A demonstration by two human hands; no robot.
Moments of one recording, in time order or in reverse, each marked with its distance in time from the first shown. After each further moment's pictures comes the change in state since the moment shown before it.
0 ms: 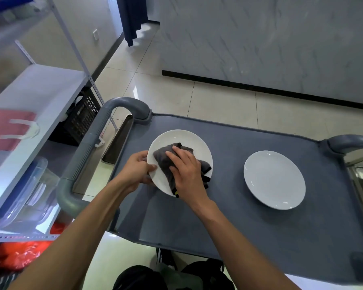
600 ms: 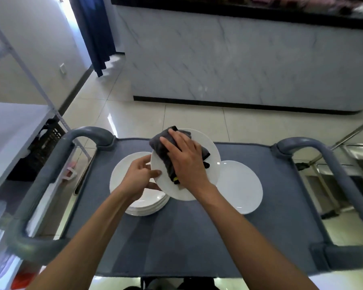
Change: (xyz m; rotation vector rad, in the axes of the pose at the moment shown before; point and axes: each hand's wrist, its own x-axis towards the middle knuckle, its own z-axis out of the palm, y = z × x) left_hand -0.004 0.048 0.103 -0.065 -0.200 0.220; right_hand 0.042 0.055 -0.112 -0.401 0.204 -0.183
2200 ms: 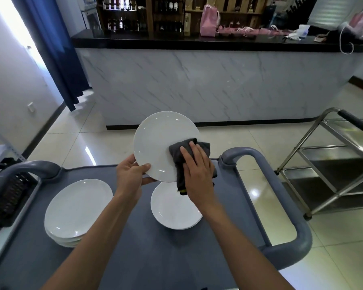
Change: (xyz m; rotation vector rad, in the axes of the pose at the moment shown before) left_hand 0.013 0.038 0.202 -0.239 0.174 0.204; right_hand -0.087 0.159 -0.126 -0.031 0.266 0.318
